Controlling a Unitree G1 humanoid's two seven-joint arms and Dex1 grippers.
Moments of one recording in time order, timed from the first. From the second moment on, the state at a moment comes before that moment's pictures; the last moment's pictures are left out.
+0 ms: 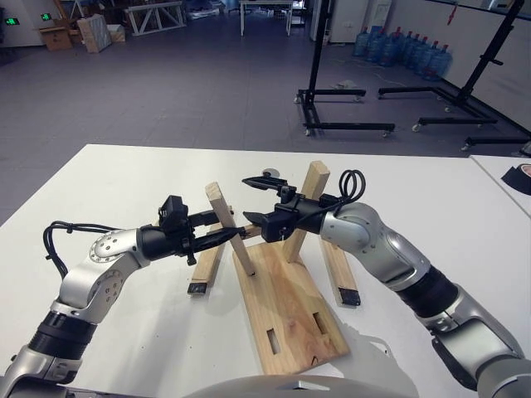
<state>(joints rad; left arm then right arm) -0.13 0.72 -0.16 -0.14 -0.76 0.20 -0.95 -0.50 -0.56 0.55 -0.17 -0.41 -0.15 0.51</state>
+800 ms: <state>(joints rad) 0.02 0.73 -0.12 -0.11 -0.60 0.33 -0.93 -0.43 -0.54 0.49 -0.20 -0.41 -0.13 0.52</state>
